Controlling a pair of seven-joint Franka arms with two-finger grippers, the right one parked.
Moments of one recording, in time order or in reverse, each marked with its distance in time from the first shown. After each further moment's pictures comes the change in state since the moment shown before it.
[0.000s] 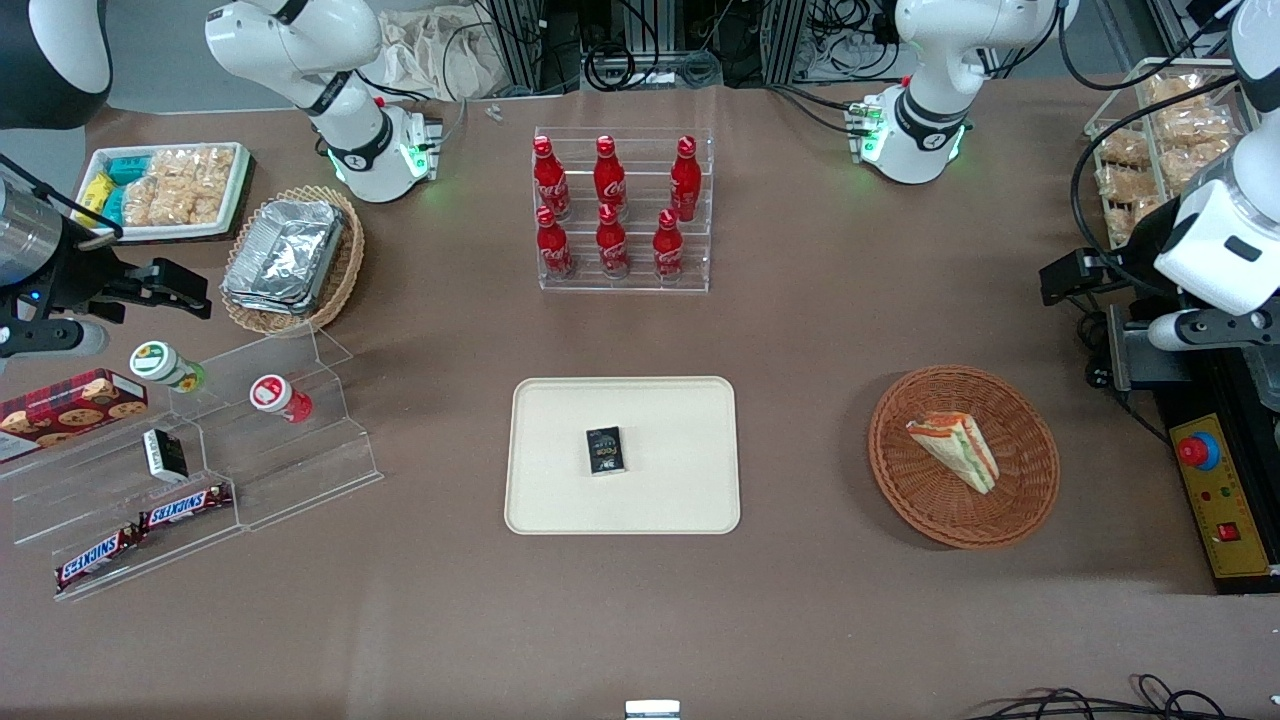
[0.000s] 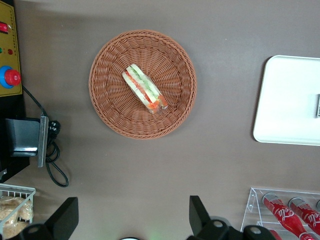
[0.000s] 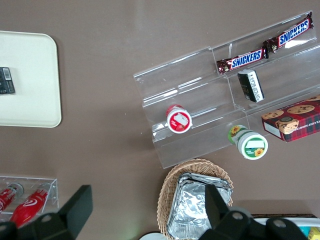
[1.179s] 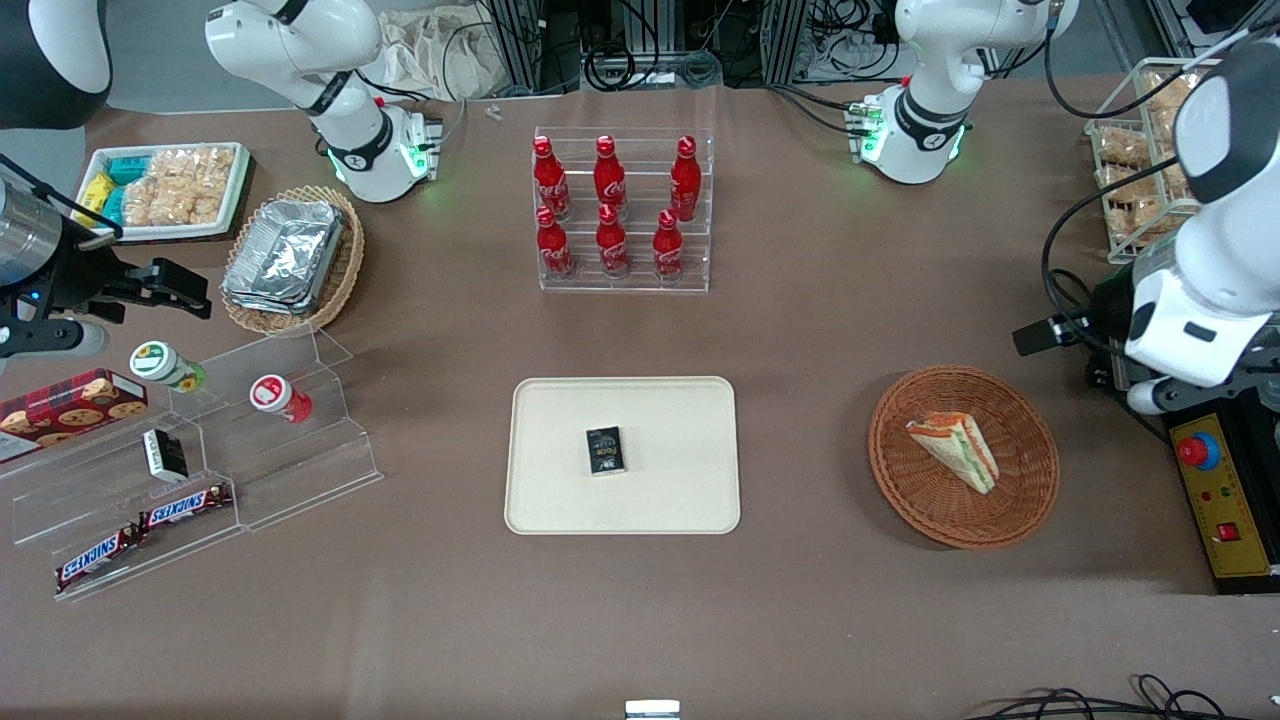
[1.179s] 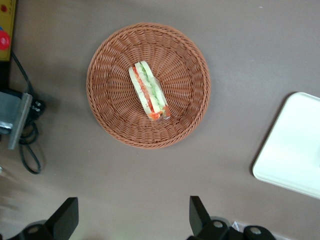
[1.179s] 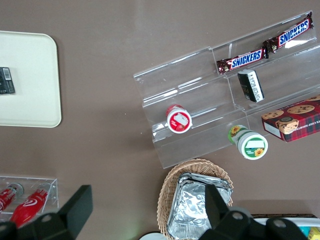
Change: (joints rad) arm 0.000 0.062 0.001 -0.125 0.005 0.152 -0.277
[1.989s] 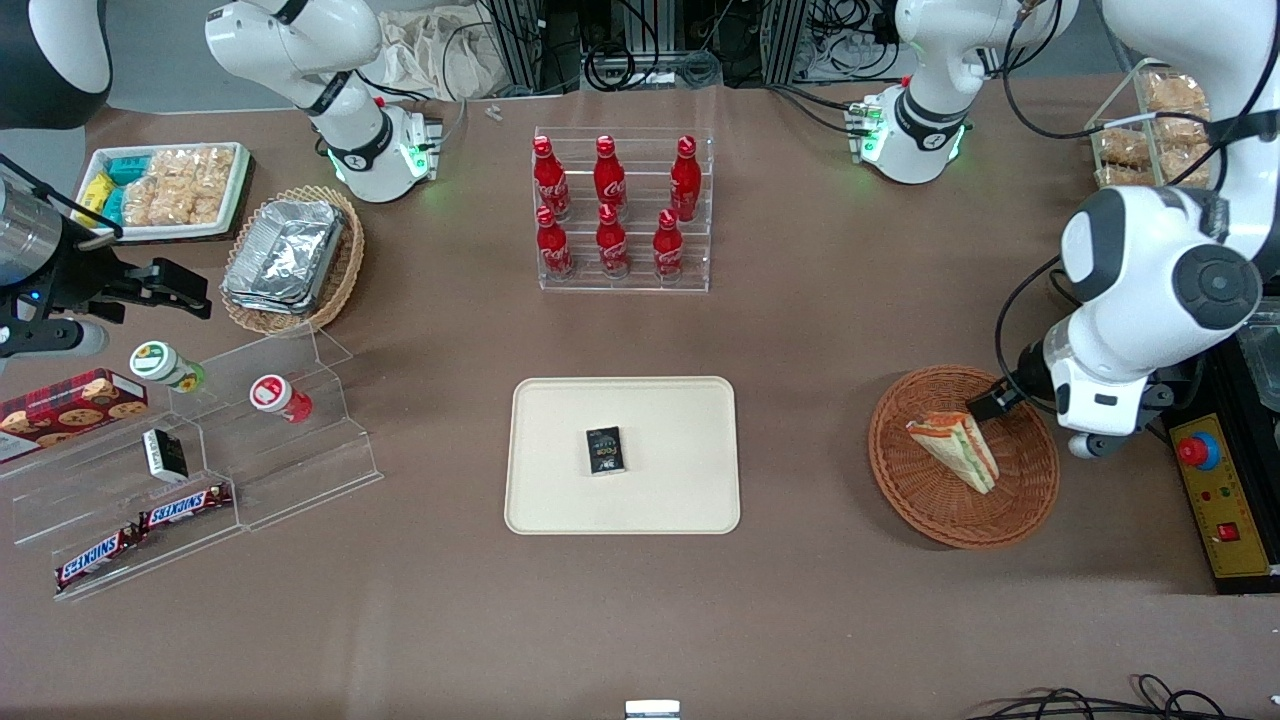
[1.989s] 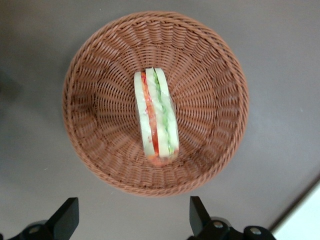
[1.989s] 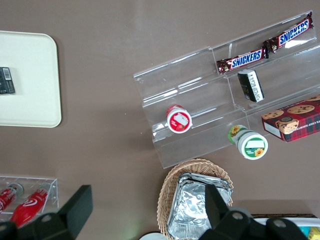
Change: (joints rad) arm 0.019 0.044 0.017 -0.391 -0.002 0.502 -0.239
